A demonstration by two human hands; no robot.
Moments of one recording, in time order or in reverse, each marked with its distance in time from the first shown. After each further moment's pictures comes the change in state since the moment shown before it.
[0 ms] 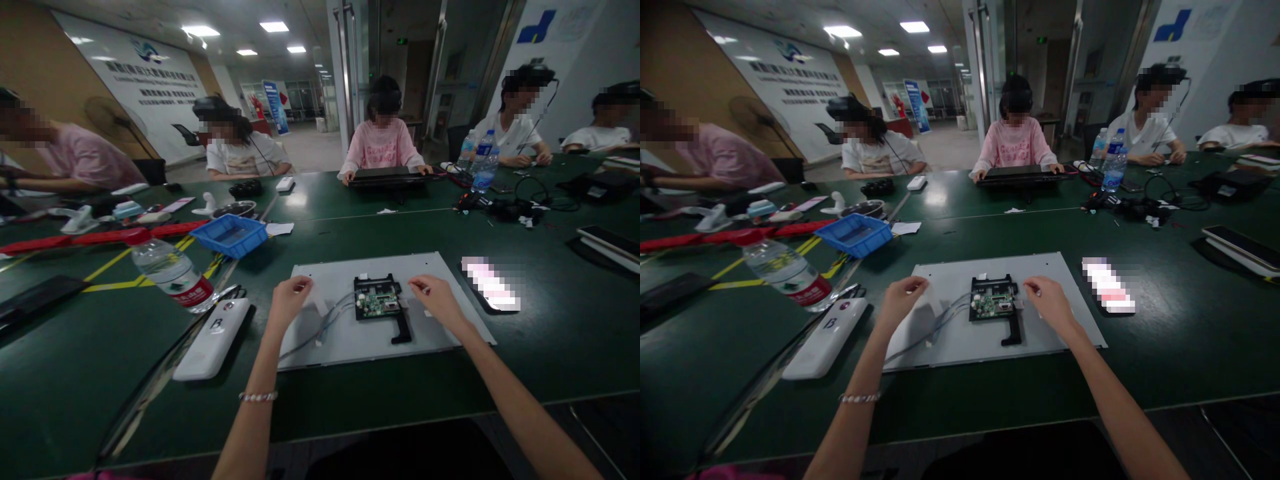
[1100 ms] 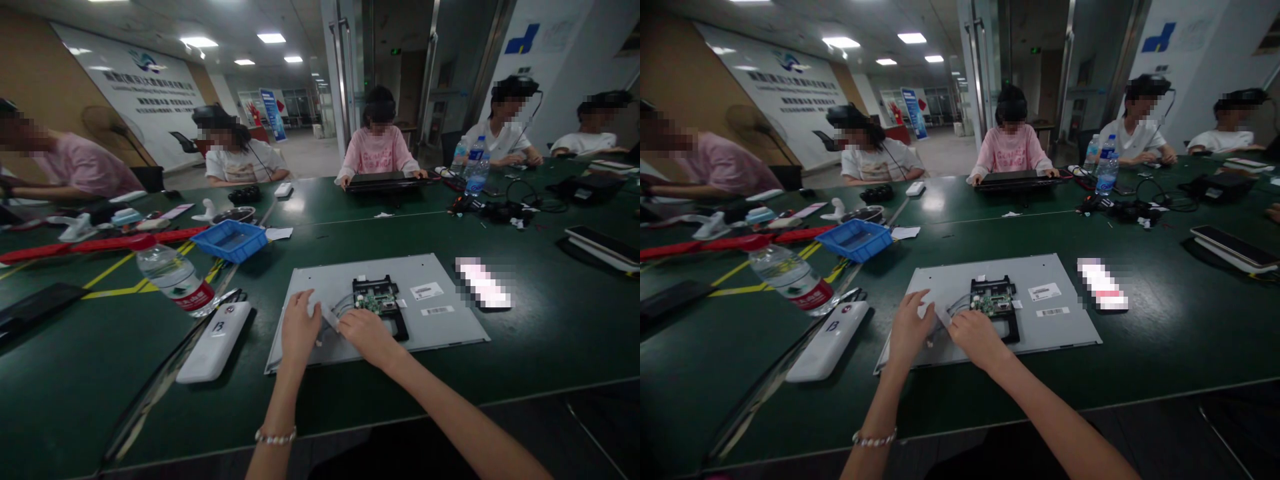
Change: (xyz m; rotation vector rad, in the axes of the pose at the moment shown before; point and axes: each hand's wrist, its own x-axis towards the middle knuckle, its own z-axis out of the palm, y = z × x) left_hand -0.058 0.035 0.019 0.180 0.188 0.064; right_hand -0.023 -0.120 0.088 -0.477 -0.265 -0.634
